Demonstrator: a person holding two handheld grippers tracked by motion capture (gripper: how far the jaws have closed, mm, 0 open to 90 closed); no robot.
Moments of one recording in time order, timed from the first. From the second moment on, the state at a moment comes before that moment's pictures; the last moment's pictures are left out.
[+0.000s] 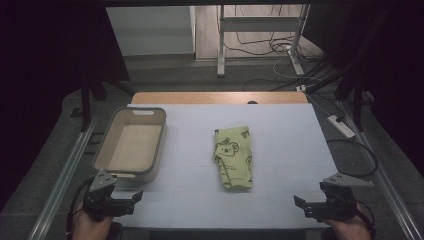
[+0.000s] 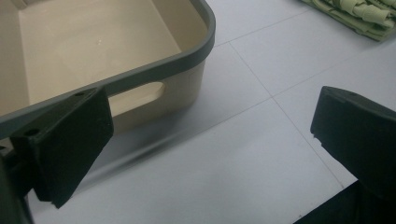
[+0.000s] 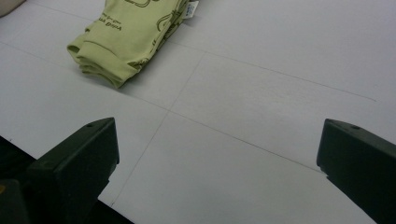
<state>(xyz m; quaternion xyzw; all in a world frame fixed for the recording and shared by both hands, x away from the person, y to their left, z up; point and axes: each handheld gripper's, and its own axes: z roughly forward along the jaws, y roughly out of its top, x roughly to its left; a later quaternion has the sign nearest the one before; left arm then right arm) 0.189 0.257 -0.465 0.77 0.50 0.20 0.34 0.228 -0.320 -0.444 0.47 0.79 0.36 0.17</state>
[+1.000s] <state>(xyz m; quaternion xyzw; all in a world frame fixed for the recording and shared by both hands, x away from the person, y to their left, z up) 0.191 0.262 -0.465 0.77 0.51 0.17 0.35 0.229 -0.318 -0.444 0.46 0.79 0.36 0.16</state>
